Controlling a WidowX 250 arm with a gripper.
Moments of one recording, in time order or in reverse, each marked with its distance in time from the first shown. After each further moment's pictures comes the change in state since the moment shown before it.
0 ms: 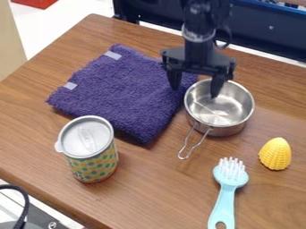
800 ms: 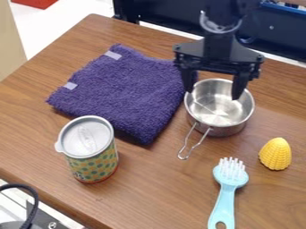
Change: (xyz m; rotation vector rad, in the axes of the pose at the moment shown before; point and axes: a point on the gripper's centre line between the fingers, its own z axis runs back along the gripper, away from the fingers) arm -0.034 -0.021 0.043 -0.014 -0.035 0.029
